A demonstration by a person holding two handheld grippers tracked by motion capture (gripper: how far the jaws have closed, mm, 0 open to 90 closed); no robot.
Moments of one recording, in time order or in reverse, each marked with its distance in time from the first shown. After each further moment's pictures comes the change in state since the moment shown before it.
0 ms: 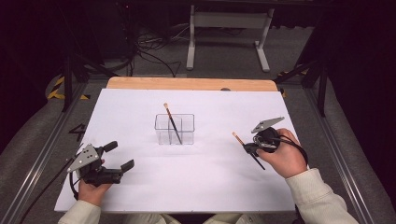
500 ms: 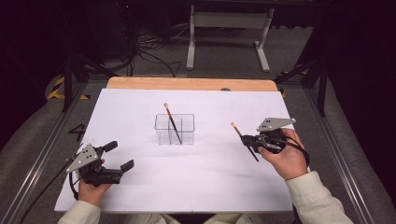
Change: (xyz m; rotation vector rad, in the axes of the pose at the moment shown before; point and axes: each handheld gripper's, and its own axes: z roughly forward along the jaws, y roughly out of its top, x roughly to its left) left arm 0.000 0.000 -0.001 -0.011 -0.007 0.004; right arm 0.005 0.001 -0.015 -0.235 -0.008 -0.042
